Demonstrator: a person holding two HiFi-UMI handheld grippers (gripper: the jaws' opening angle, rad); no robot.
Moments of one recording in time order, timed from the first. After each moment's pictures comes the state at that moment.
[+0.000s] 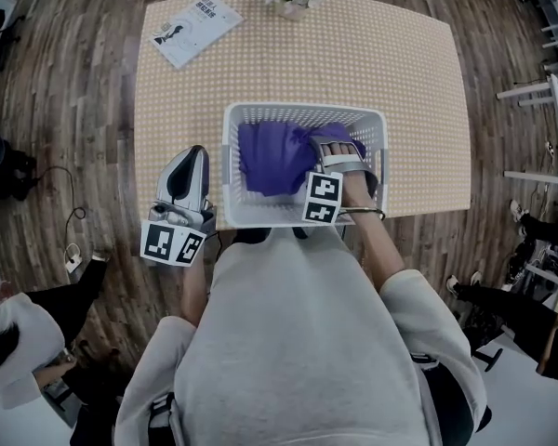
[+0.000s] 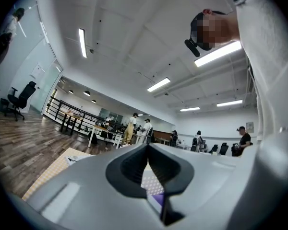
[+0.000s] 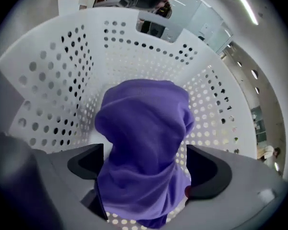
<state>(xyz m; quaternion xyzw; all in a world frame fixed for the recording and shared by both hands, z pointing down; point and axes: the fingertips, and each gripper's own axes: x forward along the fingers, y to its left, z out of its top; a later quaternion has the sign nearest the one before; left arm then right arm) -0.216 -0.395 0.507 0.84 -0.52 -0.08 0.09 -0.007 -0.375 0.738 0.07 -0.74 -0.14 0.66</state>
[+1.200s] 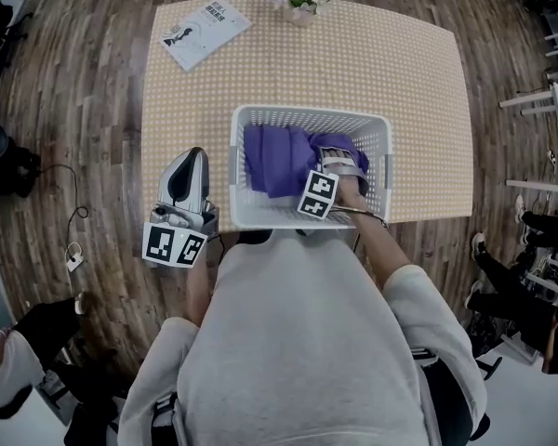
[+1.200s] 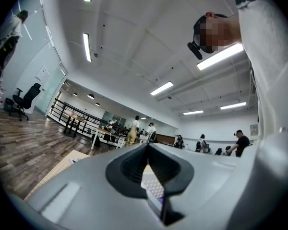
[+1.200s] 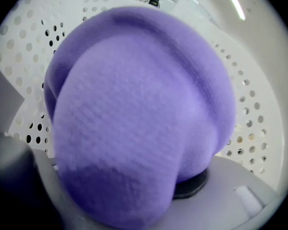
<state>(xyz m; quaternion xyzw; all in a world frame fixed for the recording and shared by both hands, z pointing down) -0.232 -0.387 0.499 0.83 -0.54 -0.10 0.08 -0.007 -0.393 0.788 0.14 -0.73 -0.13 0.65</state>
